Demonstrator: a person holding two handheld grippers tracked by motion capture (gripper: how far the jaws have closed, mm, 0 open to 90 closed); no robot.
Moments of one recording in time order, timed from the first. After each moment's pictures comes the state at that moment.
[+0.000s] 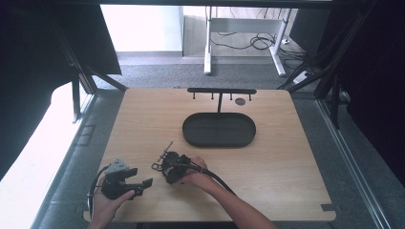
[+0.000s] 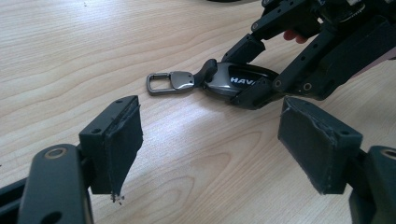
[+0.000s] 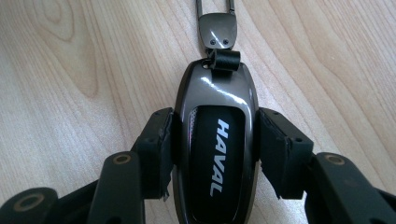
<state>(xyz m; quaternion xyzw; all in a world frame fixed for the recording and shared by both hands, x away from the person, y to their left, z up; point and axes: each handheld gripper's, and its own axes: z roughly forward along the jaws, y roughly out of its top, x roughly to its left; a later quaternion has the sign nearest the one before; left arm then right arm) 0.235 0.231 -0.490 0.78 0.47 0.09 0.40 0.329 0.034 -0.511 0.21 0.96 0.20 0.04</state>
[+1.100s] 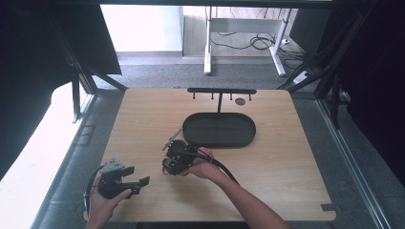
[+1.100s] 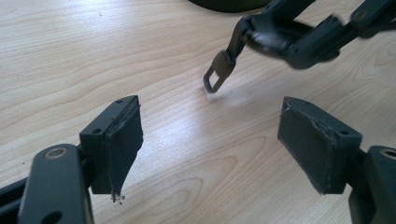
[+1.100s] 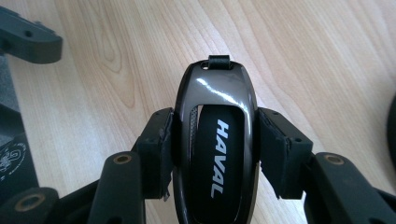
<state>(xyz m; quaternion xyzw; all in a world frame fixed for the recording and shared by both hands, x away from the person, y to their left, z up) 0.234 0.239 -0.485 0.77 0.48 0.10 0.41 0.336 0.010 -0.456 0.21 0.95 0.25 0.02</state>
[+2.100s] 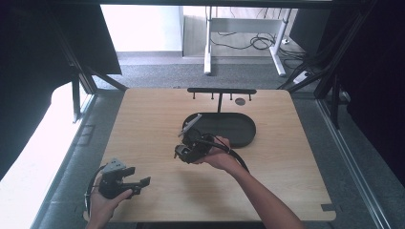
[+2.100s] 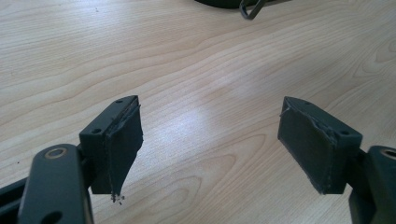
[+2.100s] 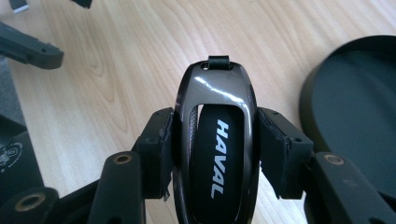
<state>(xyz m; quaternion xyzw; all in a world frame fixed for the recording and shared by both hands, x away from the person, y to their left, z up) 0.235 0.237 -0.487 0.77 0.48 0.10 0.41 0.348 -0.035 -0.412 0.23 0.93 0.27 0.05</state>
